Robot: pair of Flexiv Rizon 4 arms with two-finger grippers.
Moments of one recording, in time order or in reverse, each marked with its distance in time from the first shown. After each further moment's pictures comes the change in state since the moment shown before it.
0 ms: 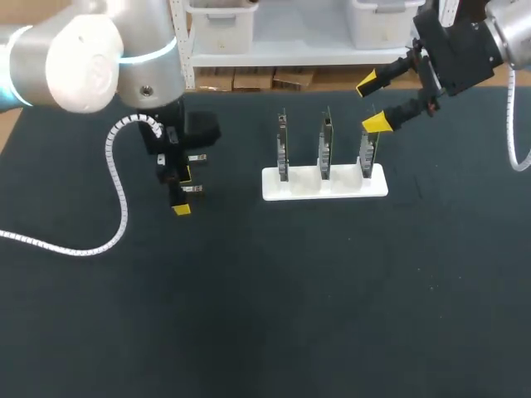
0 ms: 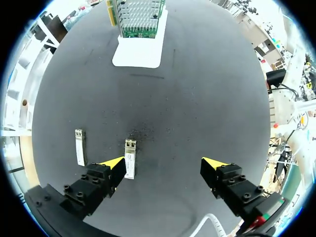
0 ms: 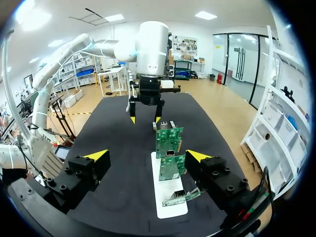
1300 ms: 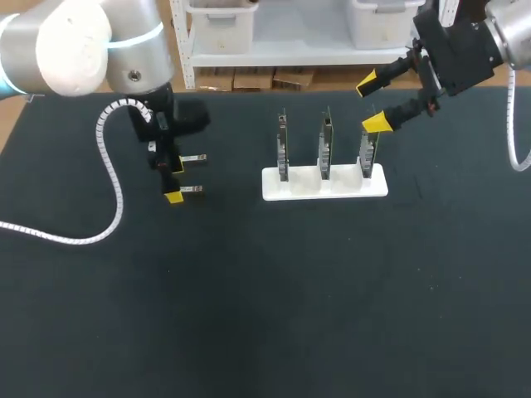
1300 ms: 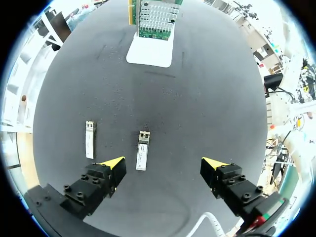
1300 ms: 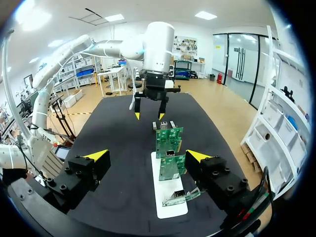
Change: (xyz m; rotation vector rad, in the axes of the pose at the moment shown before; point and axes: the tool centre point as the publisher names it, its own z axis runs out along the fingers) left arm 0.010 0.016 -0.014 0.028 -0.021 -0.025; right arm 0.000 0.000 0.000 0.000 0.000 0.000
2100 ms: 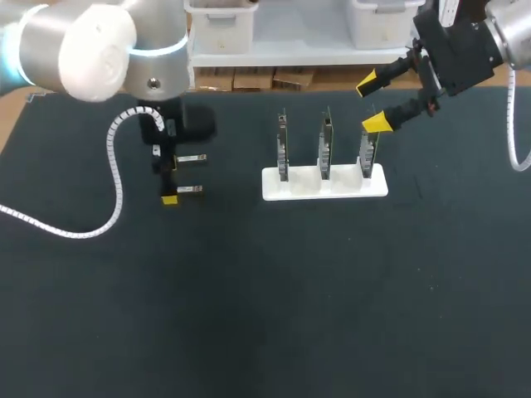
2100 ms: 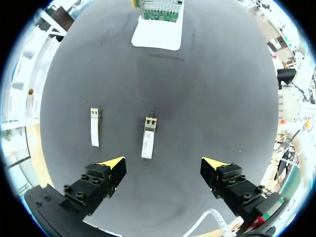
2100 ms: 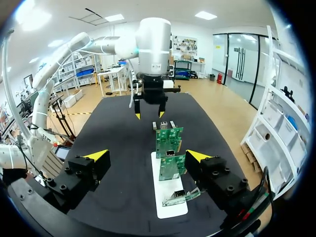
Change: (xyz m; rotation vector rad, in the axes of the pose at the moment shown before) left arm 0.012 0.006 0.002 -0.106 0.174 -0.010; right arm 0.000 0.000 0.000 0.000 0.000 0.000
